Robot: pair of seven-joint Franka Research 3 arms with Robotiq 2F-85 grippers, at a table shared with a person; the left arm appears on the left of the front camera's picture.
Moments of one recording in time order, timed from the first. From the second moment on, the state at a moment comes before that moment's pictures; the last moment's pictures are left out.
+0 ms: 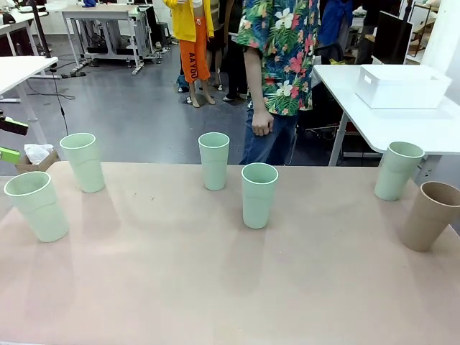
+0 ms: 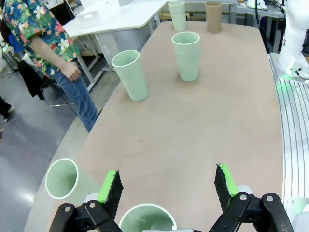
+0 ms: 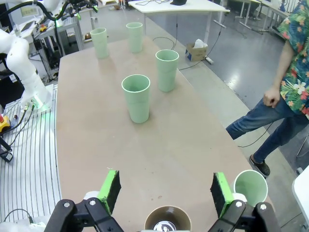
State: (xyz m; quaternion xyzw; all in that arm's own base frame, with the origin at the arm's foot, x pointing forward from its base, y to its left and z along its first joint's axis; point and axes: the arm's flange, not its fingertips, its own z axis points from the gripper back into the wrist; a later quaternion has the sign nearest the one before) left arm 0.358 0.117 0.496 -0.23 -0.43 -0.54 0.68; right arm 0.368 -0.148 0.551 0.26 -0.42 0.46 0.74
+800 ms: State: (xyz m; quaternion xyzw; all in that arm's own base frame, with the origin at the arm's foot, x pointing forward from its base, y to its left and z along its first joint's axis) left arm 0.358 0.117 0.496 -0.23 -0.43 -0.54 0.68; right arm 0.368 -0.148 0.551 0.26 -0.42 0.46 0.74
